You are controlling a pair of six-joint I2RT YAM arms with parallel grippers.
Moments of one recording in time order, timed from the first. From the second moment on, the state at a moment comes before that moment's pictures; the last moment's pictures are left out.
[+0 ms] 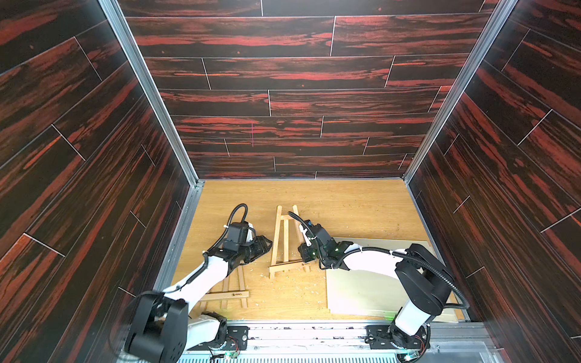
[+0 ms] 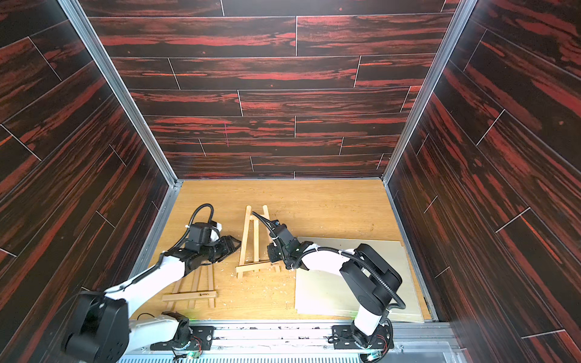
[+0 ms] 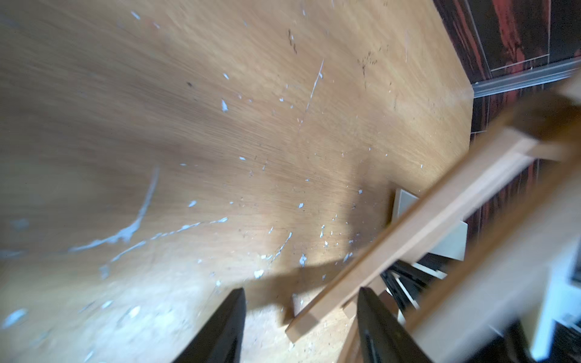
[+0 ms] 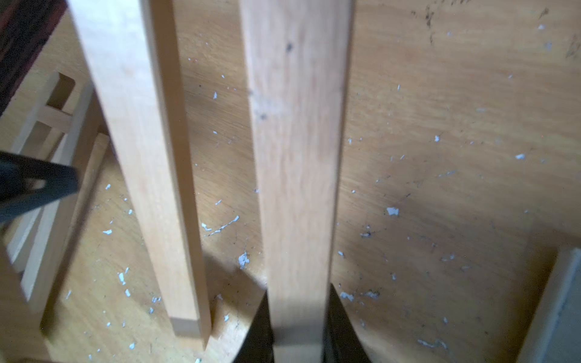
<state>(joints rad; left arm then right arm) -0.28 1.22 0.62 -0.20 0.35 -0.77 0.87 1.72 0.95 -0.04 0.03 0.44</state>
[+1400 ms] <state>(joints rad) -0.26 1.01 0.66 -0.41 0.10 -0.65 0.95 1.87 1.14 -0.48 0.07 0.63</state>
